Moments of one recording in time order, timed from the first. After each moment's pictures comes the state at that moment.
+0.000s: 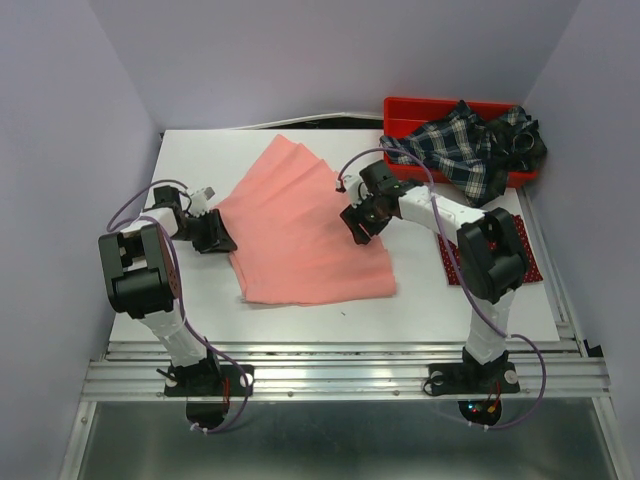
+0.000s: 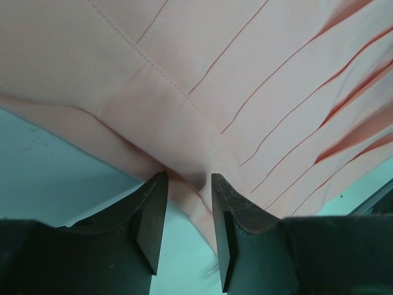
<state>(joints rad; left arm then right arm) 0.25 1.77 1.03 -0.52 0.66 0.07 0.51 1.94 1.44 -0.57 -0.21 -0.27</state>
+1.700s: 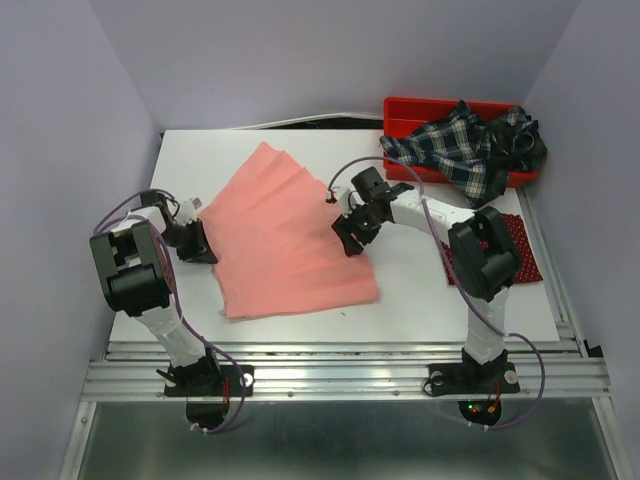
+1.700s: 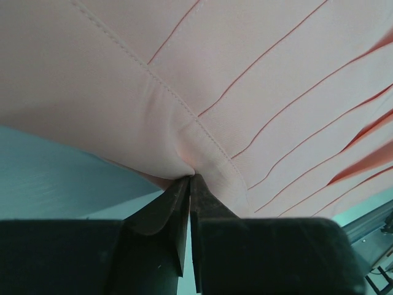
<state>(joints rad) 0.34 1.81 1.08 -0.68 0.52 0.16 0.54 1.96 1.43 -0.59 -0.34 -0.31</state>
